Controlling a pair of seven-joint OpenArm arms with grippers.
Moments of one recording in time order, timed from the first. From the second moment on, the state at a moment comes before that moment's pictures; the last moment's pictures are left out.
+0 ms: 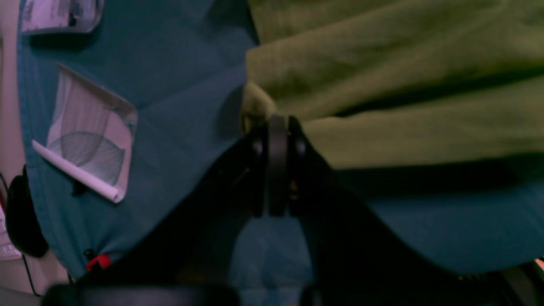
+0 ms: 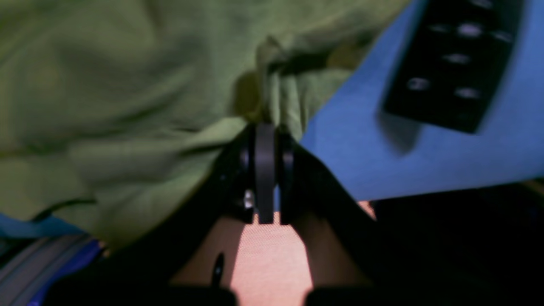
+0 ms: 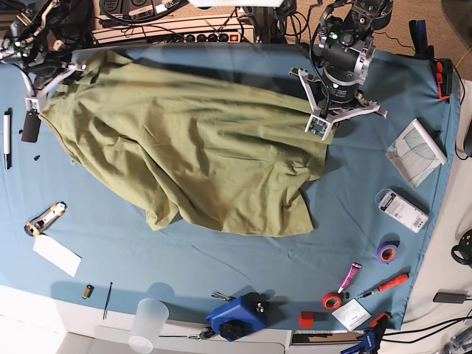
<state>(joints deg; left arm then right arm) 18.6 -16.5 25.1 121.8 14.7 7.2 62.1 -19.3 15.2 50.8 102.4 31.1 34.5 -77.0</state>
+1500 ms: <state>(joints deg) 23.3 -16.6 25.1 121.9 19.2 7.4 68.0 29.4 27.3 -8.5 65.2 29.8 37.7 -63.9</state>
